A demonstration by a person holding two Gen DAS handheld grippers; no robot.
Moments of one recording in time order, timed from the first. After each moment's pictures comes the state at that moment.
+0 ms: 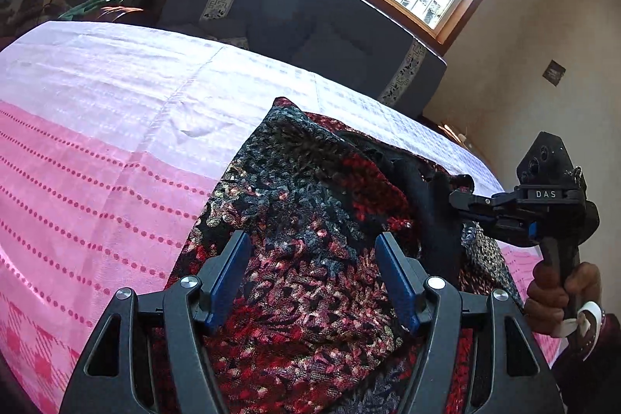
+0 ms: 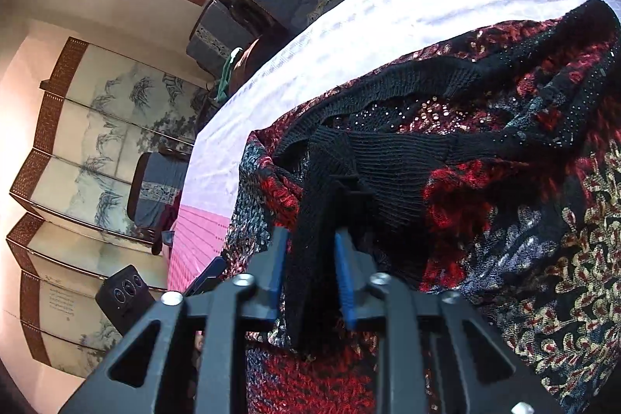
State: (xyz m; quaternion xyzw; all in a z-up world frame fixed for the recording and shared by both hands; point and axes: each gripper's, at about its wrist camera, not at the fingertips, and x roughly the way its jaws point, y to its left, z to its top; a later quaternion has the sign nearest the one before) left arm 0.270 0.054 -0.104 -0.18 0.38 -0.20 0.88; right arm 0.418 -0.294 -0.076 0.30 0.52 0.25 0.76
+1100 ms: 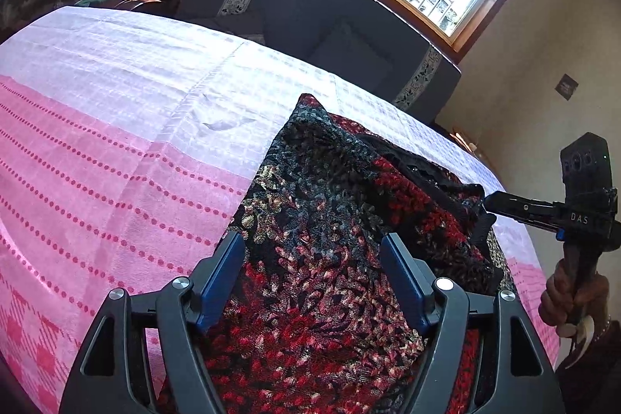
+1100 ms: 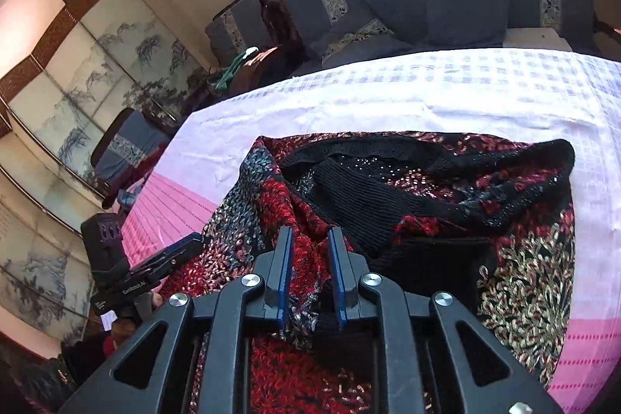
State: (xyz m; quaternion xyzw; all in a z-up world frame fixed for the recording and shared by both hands) left arm 0.274 0.058 -0.108 -0.19 0.39 -0.17 0.88; right arm 0.397 -0.278 -0.034 0.09 0.48 0.26 0.83
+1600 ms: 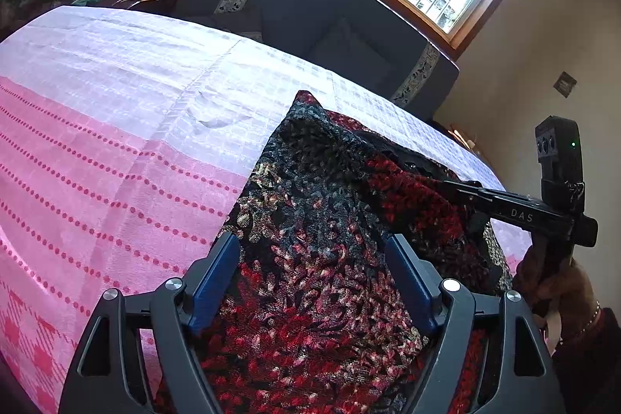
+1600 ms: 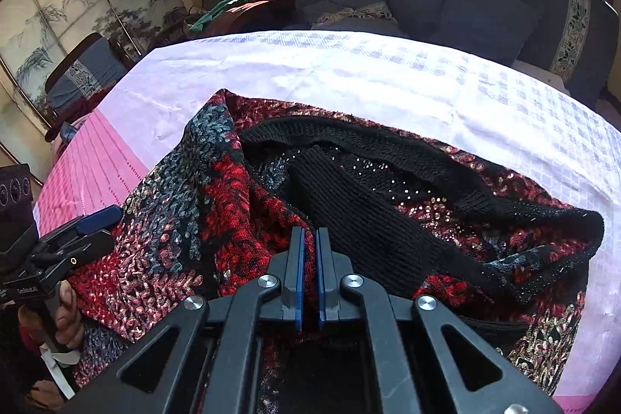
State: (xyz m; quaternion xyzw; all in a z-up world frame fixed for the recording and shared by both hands) left arm 0.277 0.054 -0.109 -0.19 0.39 -0.18 0.88; right arm 0.417 -0.240 -0.064 -0.03 0.47 0.21 0.86
